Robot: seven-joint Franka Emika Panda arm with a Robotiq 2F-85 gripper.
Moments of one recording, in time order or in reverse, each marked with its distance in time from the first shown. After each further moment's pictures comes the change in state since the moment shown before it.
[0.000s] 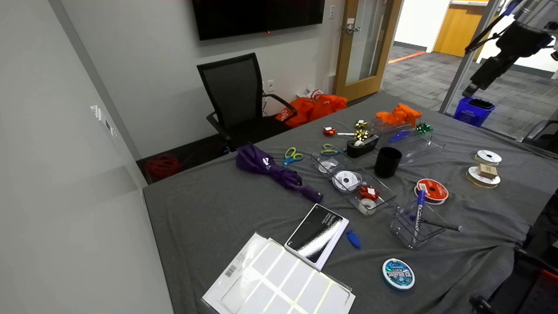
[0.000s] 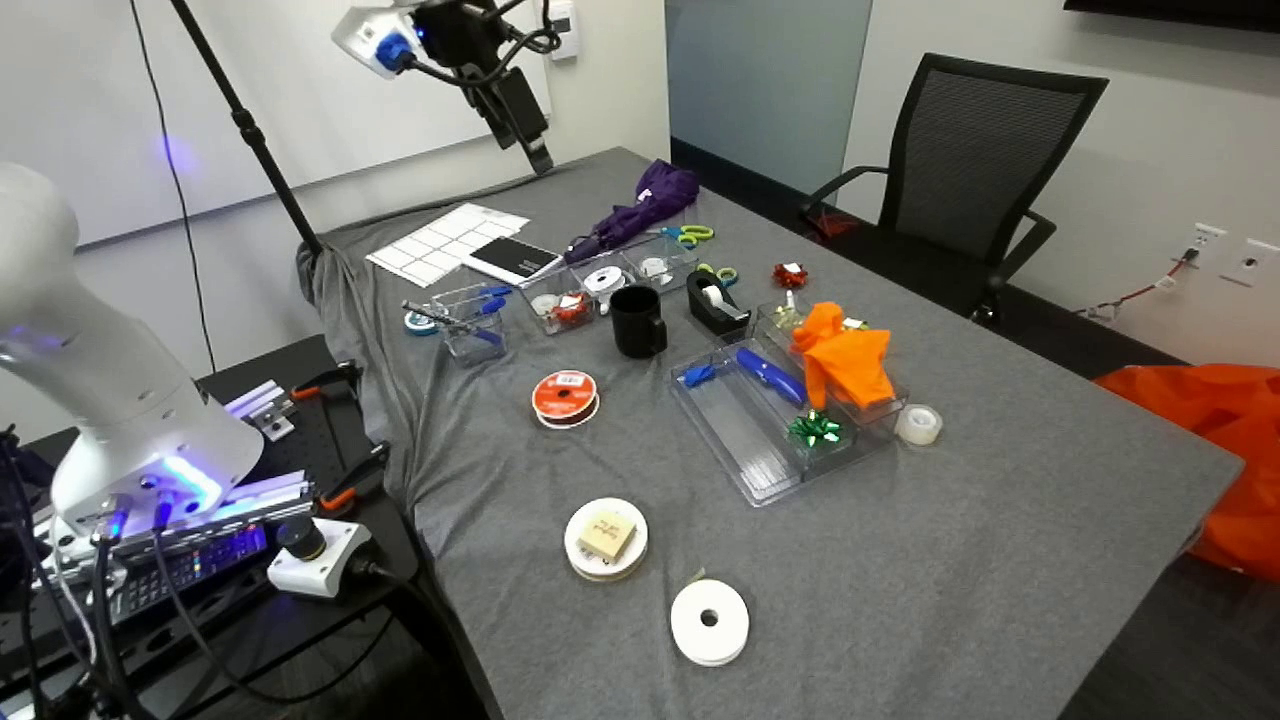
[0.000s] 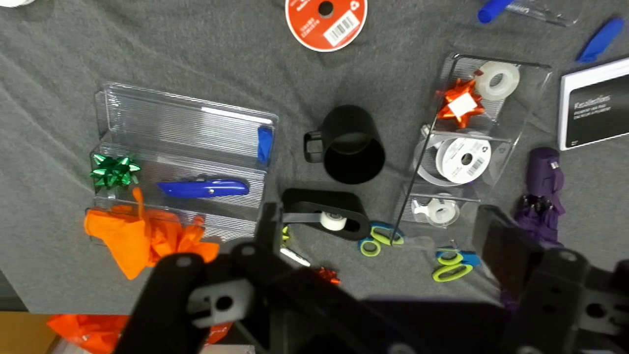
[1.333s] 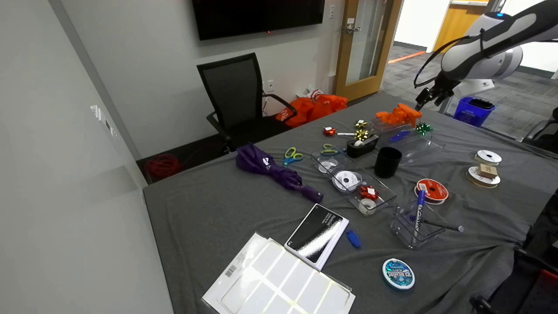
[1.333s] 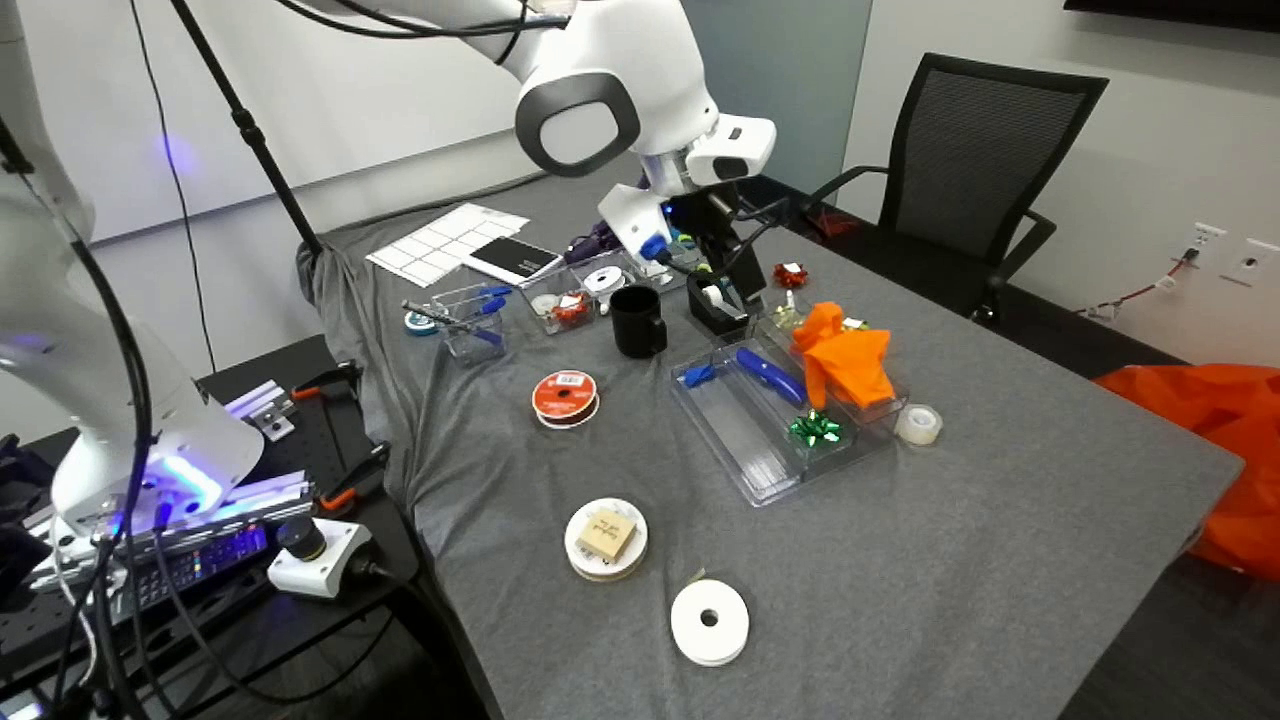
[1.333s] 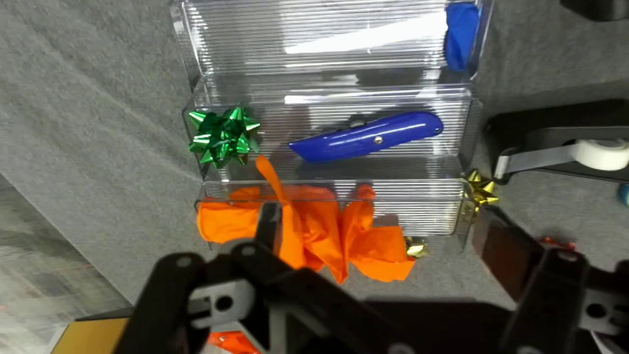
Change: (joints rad) arm -0.193 0.807 0.032 0.503 0.188 0.379 0.001
